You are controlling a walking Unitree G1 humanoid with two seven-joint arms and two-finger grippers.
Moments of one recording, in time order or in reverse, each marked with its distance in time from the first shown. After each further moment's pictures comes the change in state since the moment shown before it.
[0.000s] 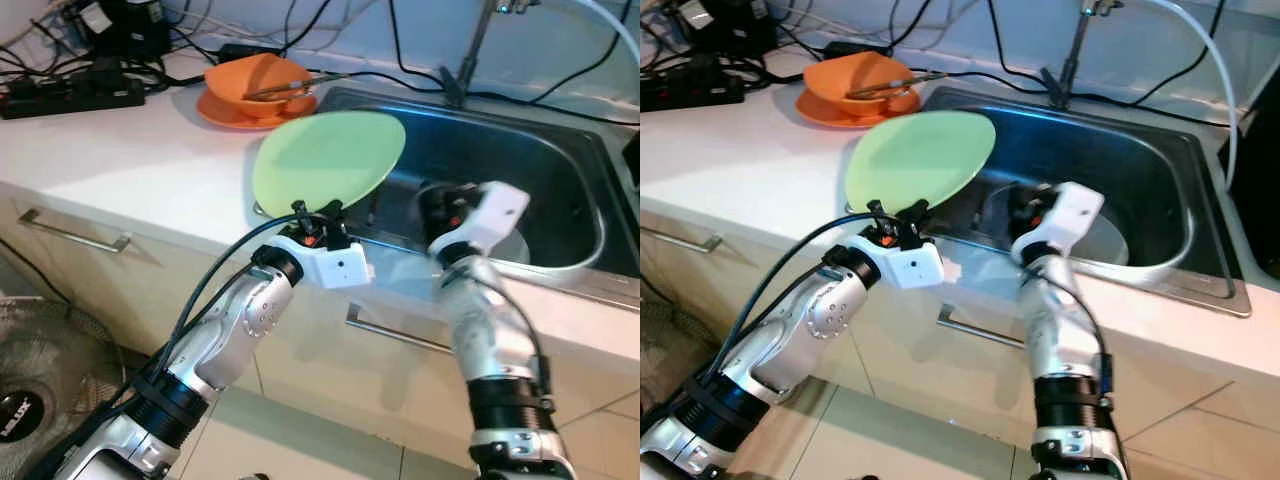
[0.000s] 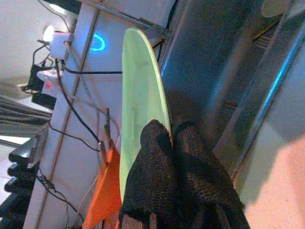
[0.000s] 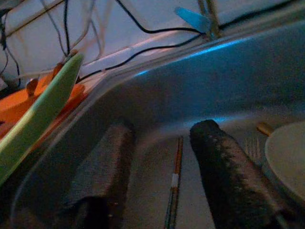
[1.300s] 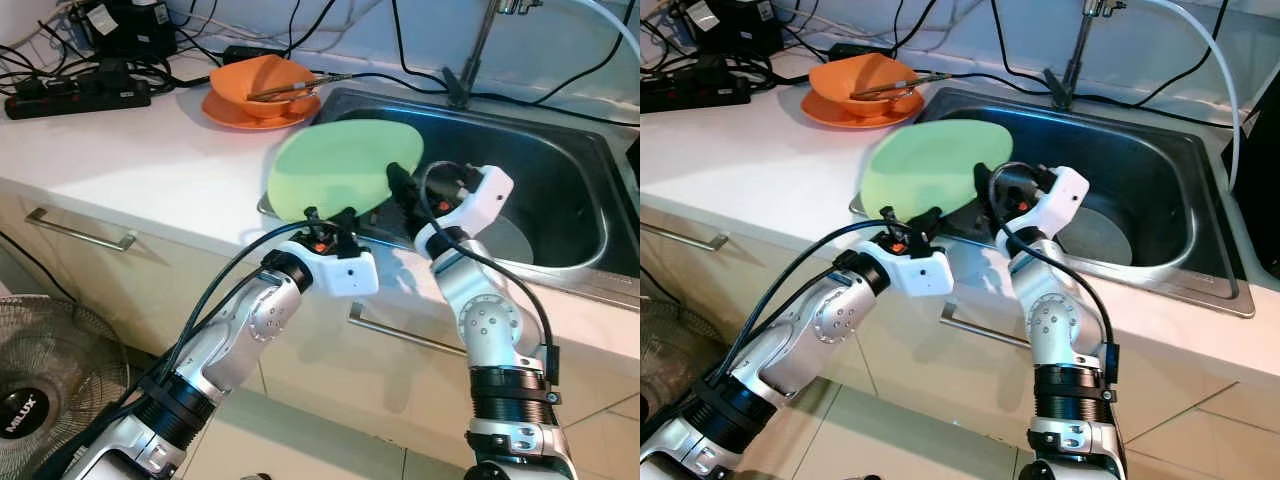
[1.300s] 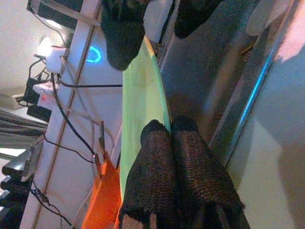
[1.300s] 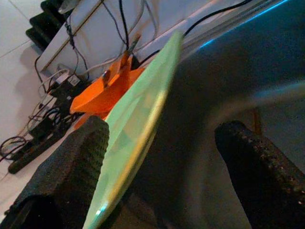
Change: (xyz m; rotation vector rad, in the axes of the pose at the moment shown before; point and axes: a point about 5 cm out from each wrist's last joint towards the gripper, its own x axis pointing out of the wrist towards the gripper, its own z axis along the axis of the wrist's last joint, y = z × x) left arm 0.002 -0.007 0.010 -0.010 -0.062 -0.033; right arm 0.000 0.032 0.008 0.219 0.133 0.184
